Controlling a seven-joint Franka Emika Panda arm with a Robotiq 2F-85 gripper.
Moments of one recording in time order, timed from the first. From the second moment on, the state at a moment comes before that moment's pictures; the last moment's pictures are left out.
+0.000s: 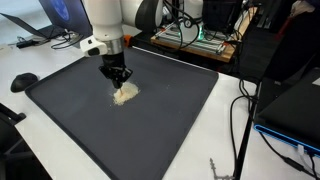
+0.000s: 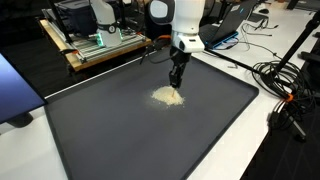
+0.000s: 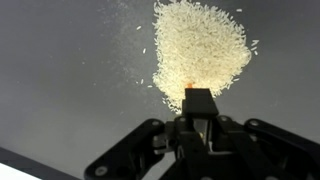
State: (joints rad) arm -0.01 0.55 0.00 -1.88 -0.26 2.50 -0.17
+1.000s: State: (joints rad) arm 0.06 0.48 -0.04 -1.88 -0.31 2.49 -0.09
